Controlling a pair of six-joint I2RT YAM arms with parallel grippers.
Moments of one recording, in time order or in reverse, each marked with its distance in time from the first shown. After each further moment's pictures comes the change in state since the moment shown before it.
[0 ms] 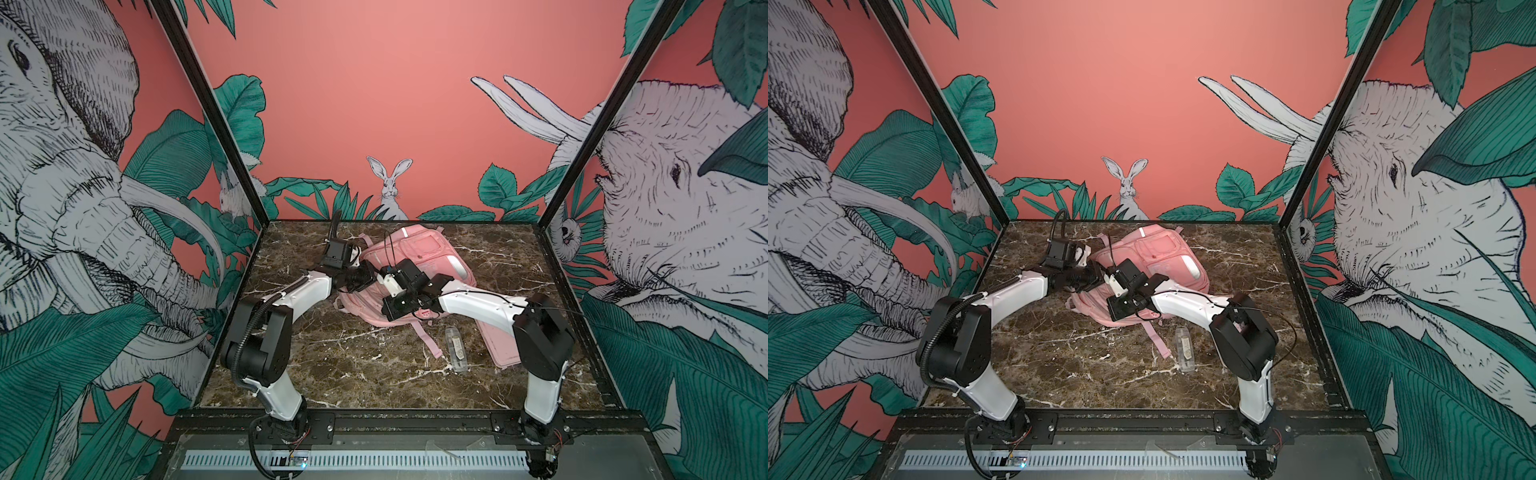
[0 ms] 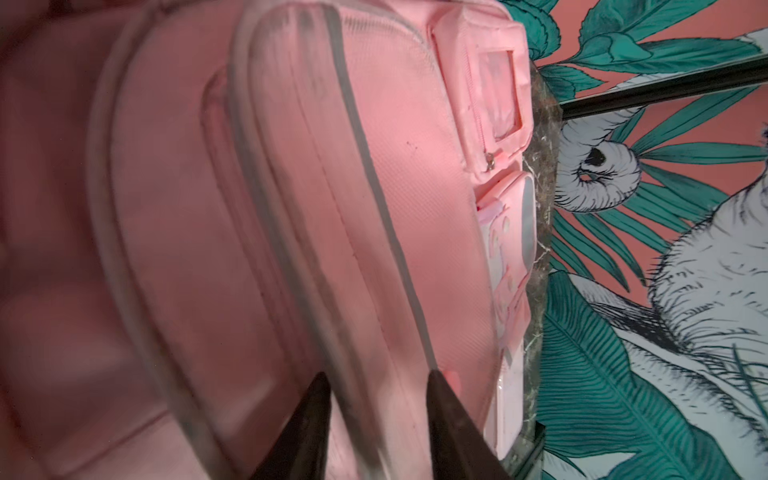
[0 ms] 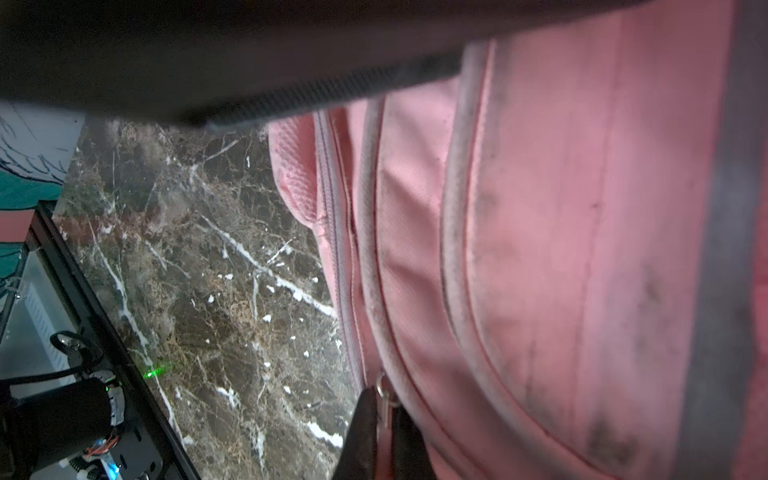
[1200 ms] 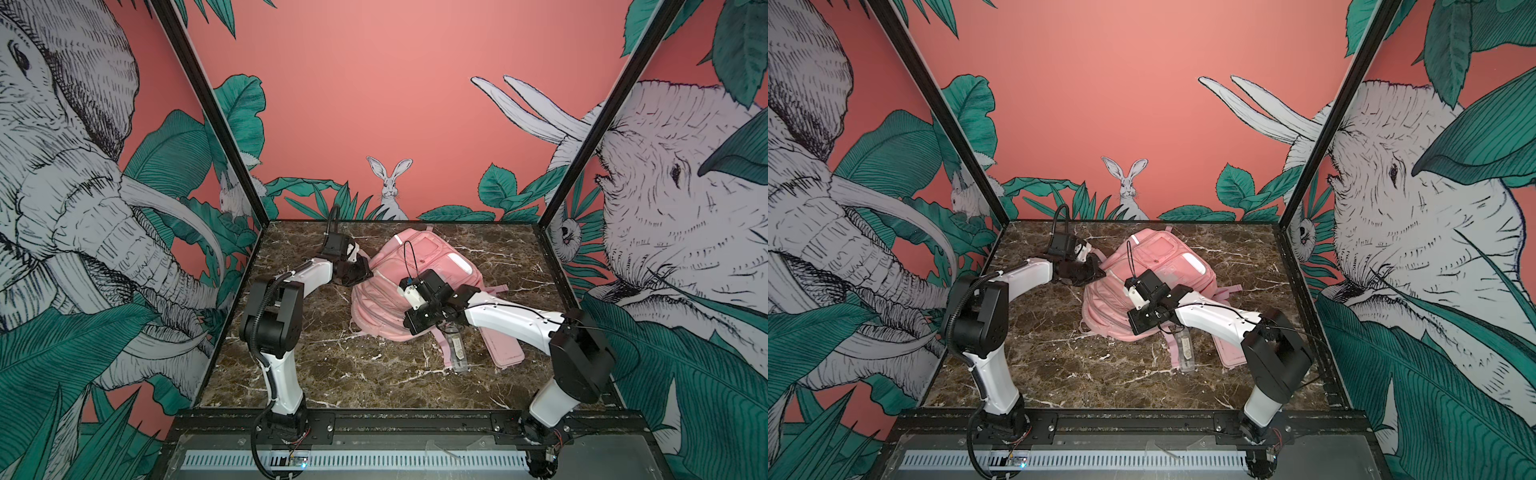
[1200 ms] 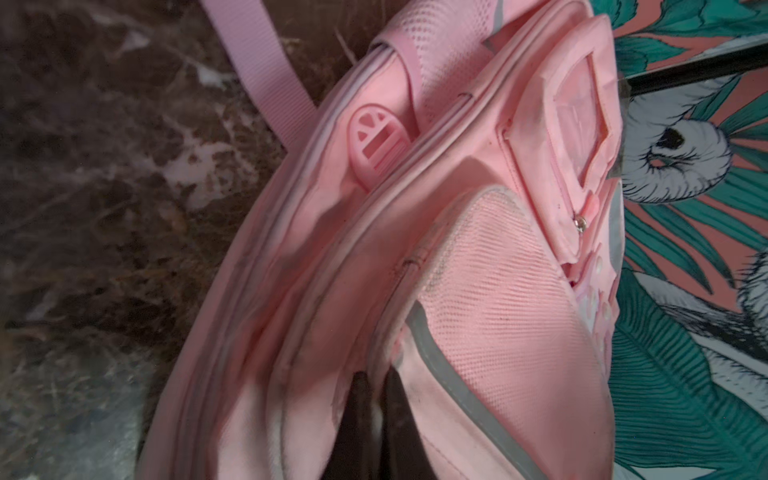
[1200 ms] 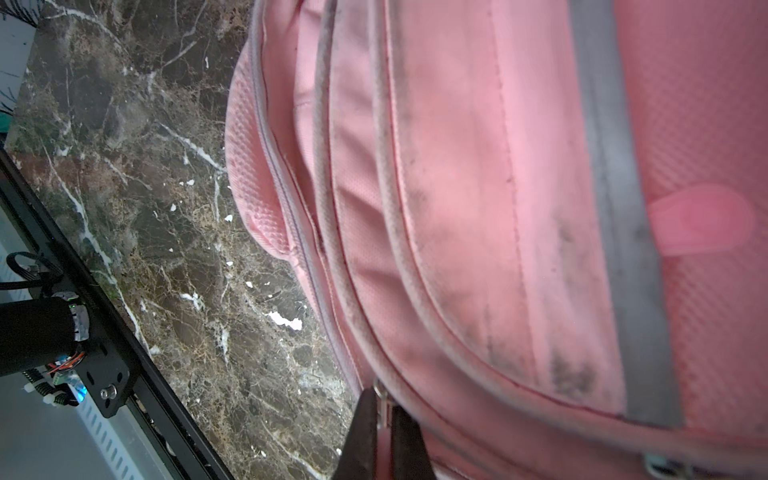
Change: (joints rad) left arm 0.099 0.211 0.098 -0.018 0.036 0.126; right arm -0.038 -0.191 -0.221 -0.055 0.006 -0.070
